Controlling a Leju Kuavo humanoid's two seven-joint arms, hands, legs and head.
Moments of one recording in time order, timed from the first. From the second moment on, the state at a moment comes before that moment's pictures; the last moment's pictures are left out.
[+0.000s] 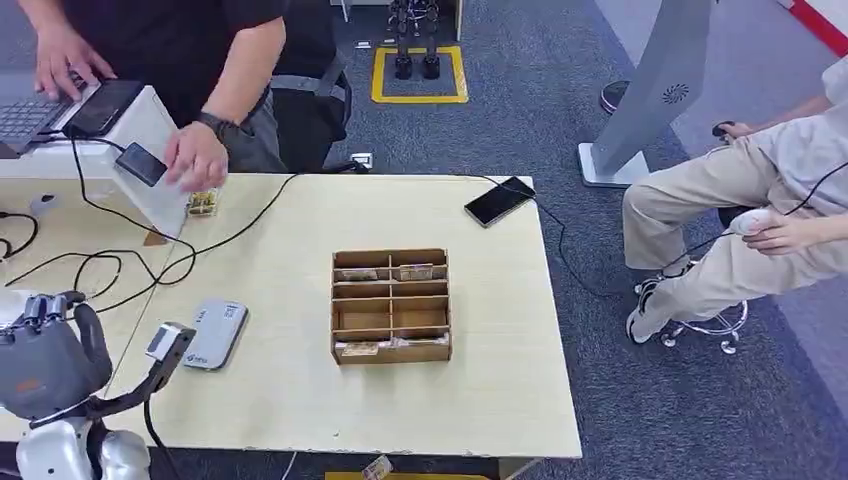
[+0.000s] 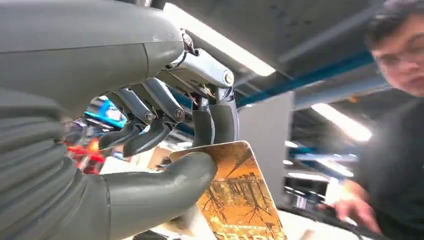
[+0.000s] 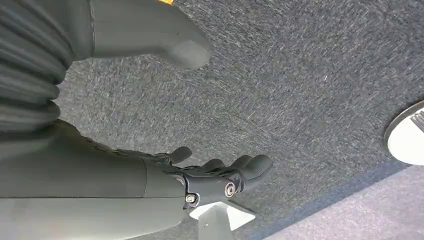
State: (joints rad) left arm -0.09 -0.26 0.55 -1.64 -1.48 0.70 -0.38; right arm -0.16 0.27 -1.54 -0.51 0.77 -0.69 -0.68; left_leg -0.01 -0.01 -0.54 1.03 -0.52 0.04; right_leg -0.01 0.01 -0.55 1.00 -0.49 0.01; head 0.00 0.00
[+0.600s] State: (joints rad) left arm -0.02 -0.24 0.42 -1.59 -1.48 0.70 -0.26; right arm -0.16 0.27 -1.54 -0.51 0.77 -0.69 -0.69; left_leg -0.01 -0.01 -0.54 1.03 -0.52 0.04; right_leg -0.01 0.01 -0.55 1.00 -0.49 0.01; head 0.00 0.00
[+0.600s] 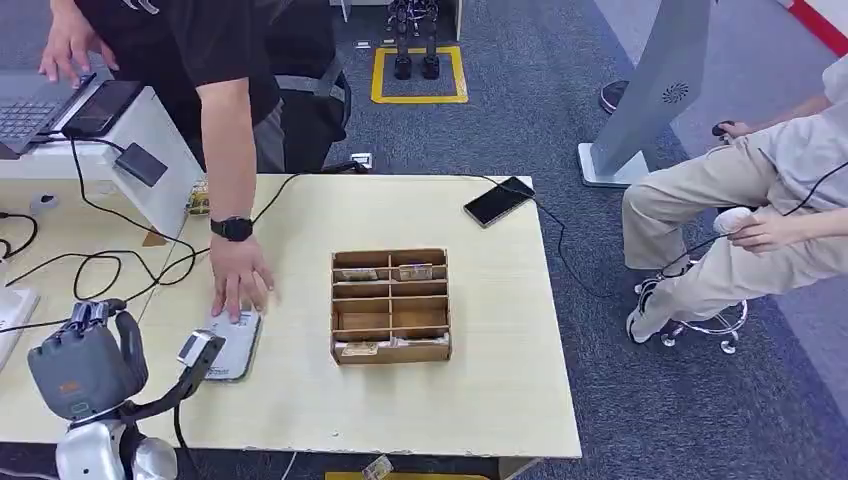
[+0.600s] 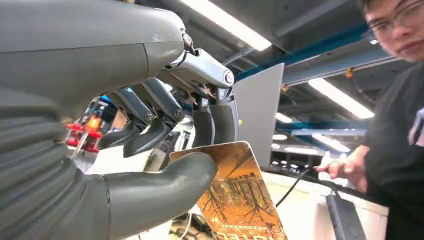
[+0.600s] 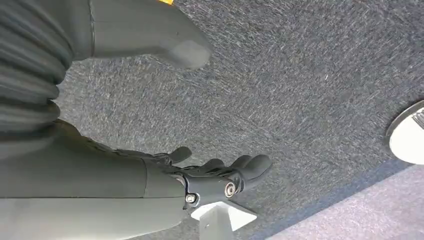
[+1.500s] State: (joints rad) left arm -0.01 0.06 -0.07 -1.41 -1.48 0.70 0.35; right arm -0.16 0.27 -1.54 -0.51 0.77 -0.69 -0.70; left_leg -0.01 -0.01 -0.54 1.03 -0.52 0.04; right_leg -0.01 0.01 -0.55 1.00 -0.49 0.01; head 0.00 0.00
